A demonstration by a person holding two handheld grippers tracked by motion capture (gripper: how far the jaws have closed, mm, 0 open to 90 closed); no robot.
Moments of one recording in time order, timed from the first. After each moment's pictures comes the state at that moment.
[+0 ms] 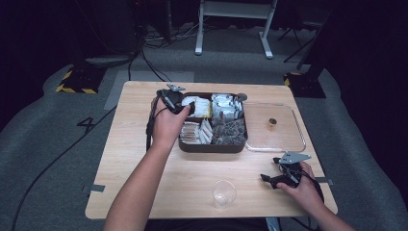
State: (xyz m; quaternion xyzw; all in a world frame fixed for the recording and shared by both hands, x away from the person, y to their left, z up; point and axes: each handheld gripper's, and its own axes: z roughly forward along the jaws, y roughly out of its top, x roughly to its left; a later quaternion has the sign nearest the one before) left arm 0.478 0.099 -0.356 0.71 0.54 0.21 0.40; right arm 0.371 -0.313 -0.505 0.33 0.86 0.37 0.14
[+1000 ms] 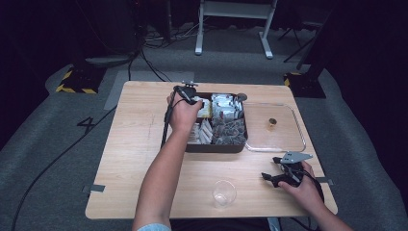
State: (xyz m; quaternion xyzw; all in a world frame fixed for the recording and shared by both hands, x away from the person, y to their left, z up) left arm 0.543 0.063 -0.402 0.73 0.56 0.18 0.35; right arm 0.374 -0.318 -0.505 0.32 0.86 0.38 0.14
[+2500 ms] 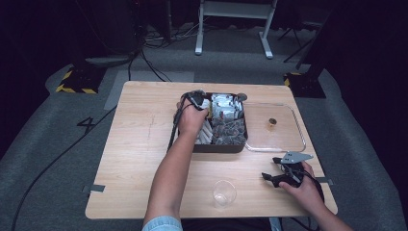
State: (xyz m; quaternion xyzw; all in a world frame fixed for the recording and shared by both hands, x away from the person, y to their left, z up) left arm 0.563 0.041 -0.448 0.77 0.56 0.13 0.28; right arm 0.373 -0.319 -0.504 0.32 0.86 0.38 0.14
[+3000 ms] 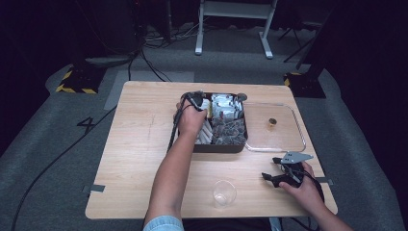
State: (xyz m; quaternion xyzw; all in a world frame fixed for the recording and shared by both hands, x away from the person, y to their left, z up) left arm 0.564 0.041 -0.452 0.78 0.55 0.13 0.26; right arm 0.373 -0.319 -0.504 0.32 0.86 0.38 0.14
